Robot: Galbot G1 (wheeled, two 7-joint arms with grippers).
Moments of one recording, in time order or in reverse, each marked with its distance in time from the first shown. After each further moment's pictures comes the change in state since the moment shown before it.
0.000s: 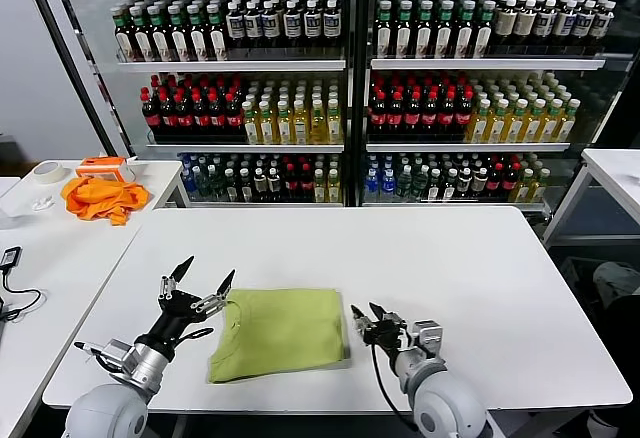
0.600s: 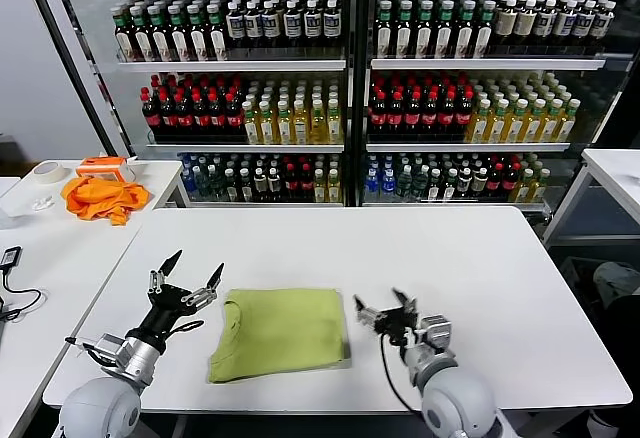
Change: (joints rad) left arm -0.026 0.011 -0.022 0.034 0.022 -0.021 -0.018; right arm -0.005 -0.013 0.063 0.022 -0.153 0.058 -0.043
